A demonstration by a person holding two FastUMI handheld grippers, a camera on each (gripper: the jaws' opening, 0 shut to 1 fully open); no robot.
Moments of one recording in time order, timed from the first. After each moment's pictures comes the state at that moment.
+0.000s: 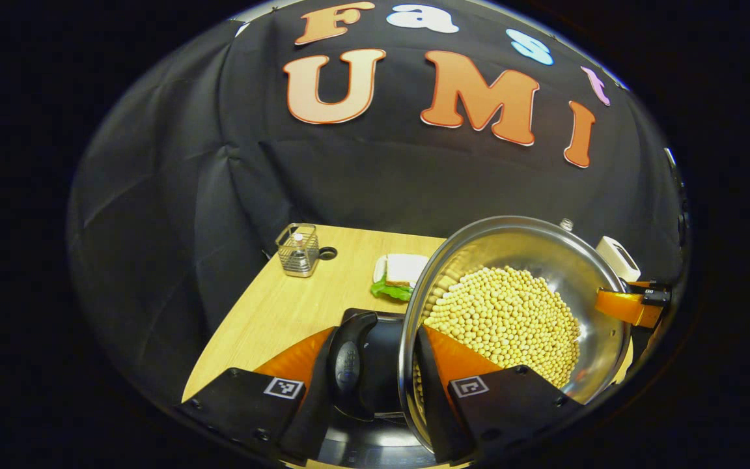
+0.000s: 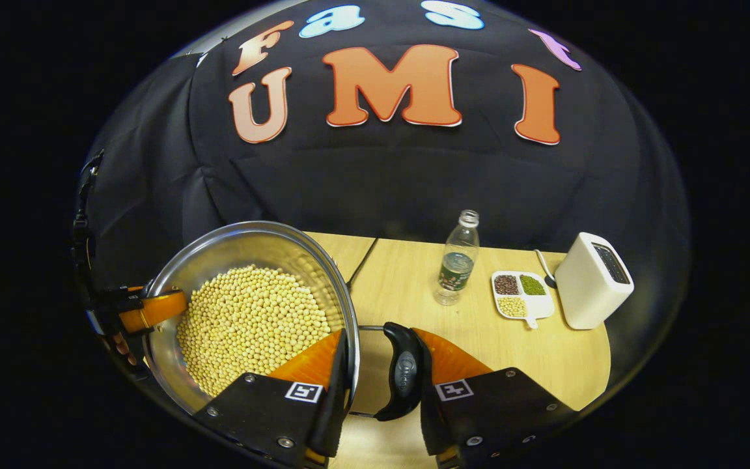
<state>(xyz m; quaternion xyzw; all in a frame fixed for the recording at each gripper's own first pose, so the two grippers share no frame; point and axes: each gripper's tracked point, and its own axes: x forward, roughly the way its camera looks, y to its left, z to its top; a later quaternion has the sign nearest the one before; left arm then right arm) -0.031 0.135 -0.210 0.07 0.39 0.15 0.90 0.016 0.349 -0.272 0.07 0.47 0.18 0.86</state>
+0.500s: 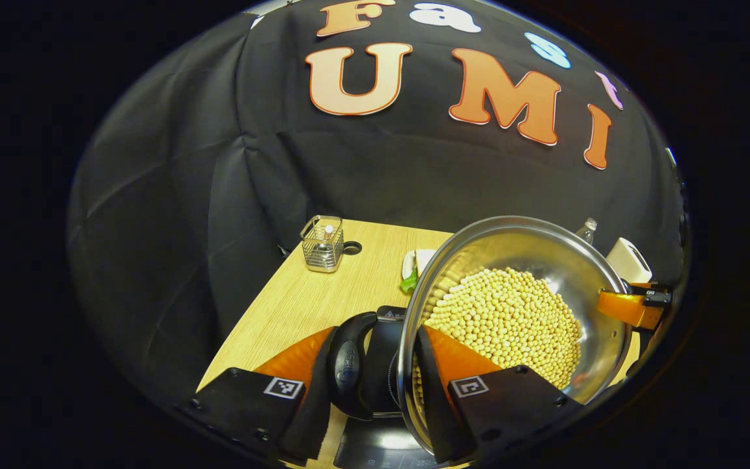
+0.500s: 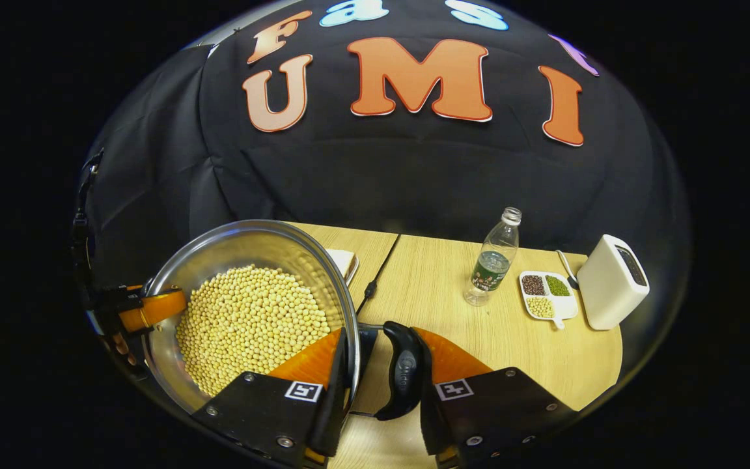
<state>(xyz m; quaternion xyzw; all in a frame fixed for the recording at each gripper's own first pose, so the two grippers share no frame) -0.044 0.135 -0.204 0.07 0.40 0.17 0.90 0.015 0.397 -0.291 0.06 0.48 0.19 0.86</state>
